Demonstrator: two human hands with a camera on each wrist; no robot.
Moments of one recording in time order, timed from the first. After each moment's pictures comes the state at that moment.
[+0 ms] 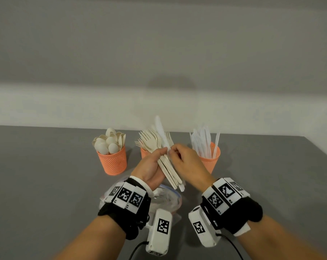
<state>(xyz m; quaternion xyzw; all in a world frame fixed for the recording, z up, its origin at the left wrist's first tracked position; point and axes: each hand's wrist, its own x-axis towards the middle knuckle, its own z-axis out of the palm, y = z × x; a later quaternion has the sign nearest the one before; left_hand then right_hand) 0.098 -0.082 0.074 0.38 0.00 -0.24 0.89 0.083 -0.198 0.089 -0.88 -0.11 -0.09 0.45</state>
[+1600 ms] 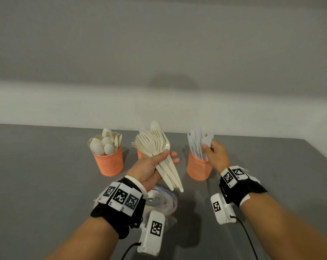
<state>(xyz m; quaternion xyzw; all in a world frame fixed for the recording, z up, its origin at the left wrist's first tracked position) 0.099 -0.086 0.075 0.46 -0.01 -0.19 0.87 0.142 -0.296 0.047 -0.87 0.07 -0.15 0.47</state>
